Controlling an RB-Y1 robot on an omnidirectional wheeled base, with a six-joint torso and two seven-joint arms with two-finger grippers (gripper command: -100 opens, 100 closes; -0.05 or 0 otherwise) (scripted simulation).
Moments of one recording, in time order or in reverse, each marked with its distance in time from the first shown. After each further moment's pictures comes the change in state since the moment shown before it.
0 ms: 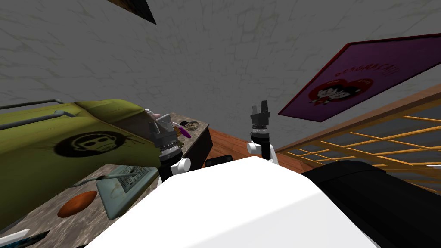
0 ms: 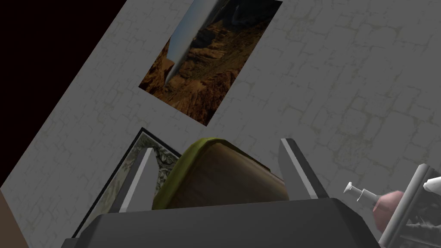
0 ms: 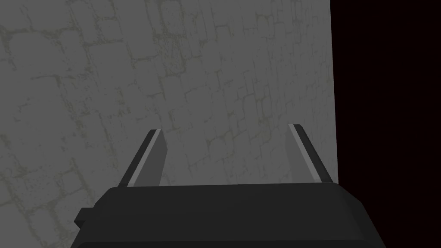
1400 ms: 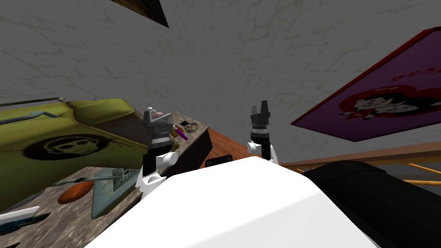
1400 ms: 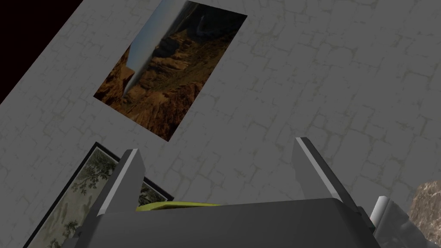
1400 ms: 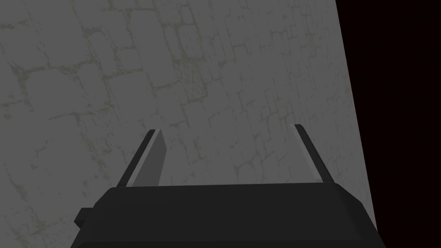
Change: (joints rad) left arm -0.202 0.267 0.155 0.032 0.161 0.283 0.227; right arm 0.000 0.000 0.000 0.000 0.000 0.000 0.000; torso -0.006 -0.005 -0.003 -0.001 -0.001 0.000
